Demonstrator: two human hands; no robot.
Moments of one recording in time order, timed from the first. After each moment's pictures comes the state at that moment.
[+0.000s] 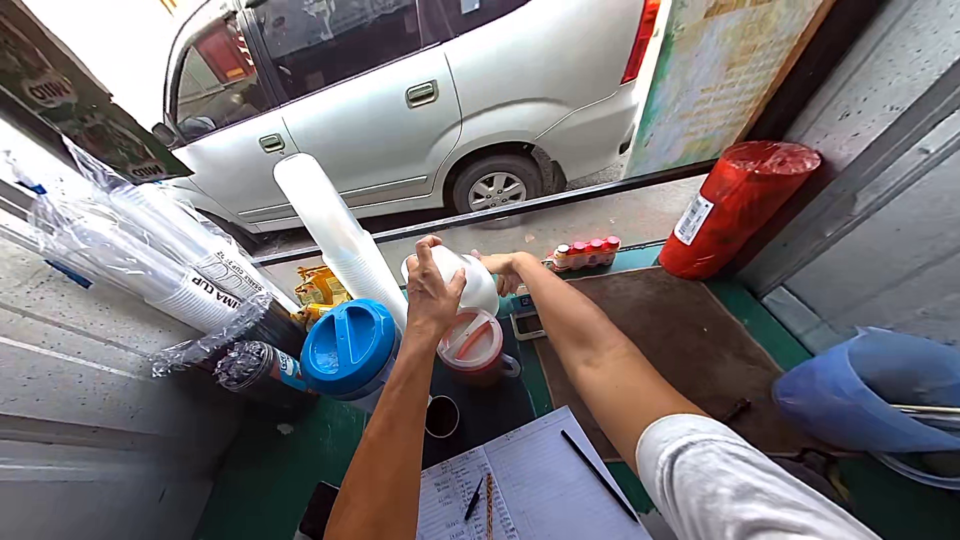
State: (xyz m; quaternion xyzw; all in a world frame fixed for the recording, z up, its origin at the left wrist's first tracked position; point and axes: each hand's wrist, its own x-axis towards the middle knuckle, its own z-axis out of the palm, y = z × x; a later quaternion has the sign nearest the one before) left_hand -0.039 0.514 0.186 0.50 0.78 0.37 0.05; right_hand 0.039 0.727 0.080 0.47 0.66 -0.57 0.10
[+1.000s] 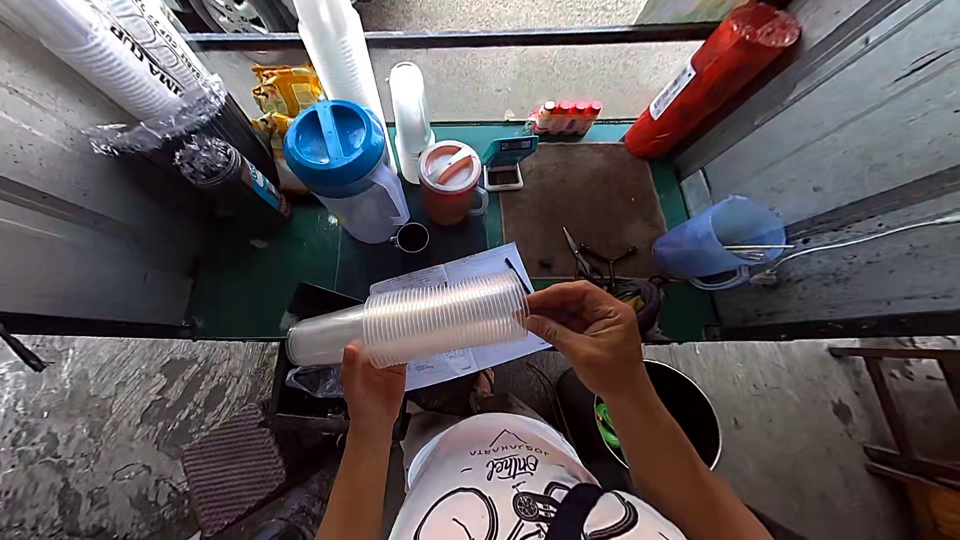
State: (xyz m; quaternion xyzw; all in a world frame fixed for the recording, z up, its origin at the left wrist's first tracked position) left_hand 0.100 0.138 0.121 0.04 0.30 0.86 0.41; right_hand 0.311 0.307 0.193 0.29 0.64 -0.61 -0.38
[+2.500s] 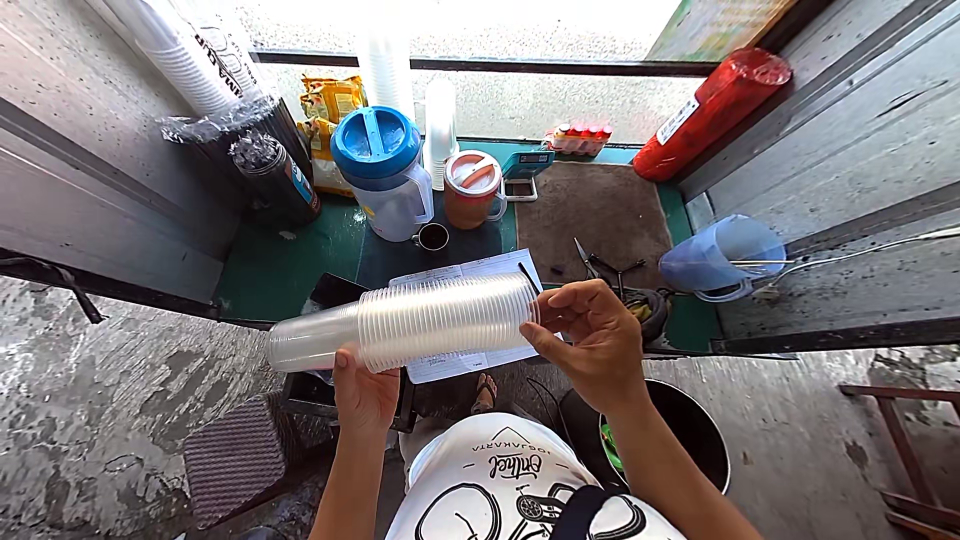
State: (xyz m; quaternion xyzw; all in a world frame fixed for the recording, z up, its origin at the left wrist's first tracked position) left_hand 0.094 0.095 0.157 0.09 0.25 0.89 0.36; right_hand 0.294 0.266 0.214 0.24 0.69 -0.55 -0.41
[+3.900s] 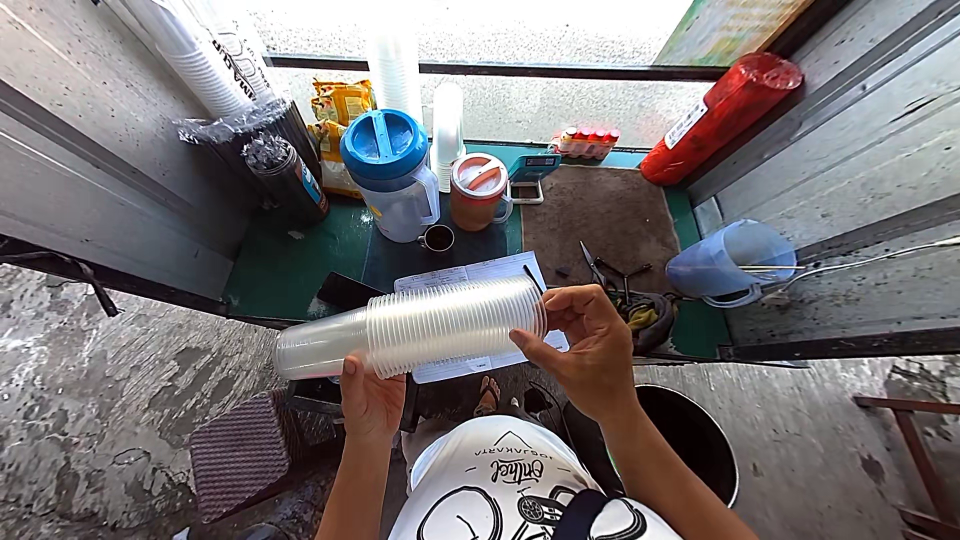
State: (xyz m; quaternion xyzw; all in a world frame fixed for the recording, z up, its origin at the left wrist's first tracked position) left_hand 0.103 0.088 0.160 0.10 0.26 0.89 0.36; right_hand 0.287 0.258 0.208 0.26 0.71 -0.50 -0.43
